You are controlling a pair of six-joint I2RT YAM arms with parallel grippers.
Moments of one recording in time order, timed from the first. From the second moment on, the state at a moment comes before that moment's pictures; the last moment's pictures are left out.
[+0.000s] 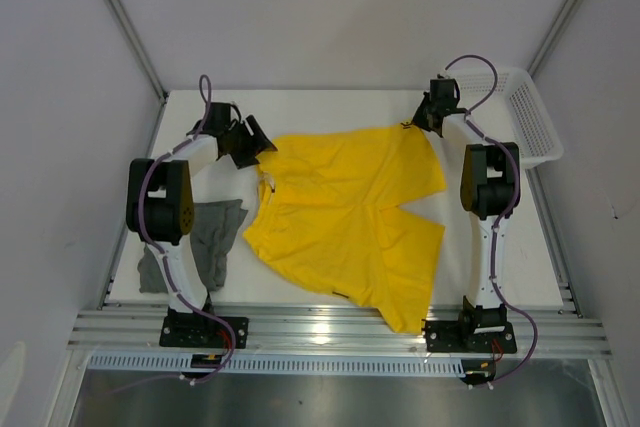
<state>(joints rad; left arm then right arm) -0.05 1.96 1.35 -0.26 0.36 -0.60 0.09 2.35 1.86 -0.19 0.01 0.47</state>
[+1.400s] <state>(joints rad) -0.01 1.96 1.08 0.28 0.46 -0.92 0.07 2.35 1.86 -0.17 -0.04 0.50</state>
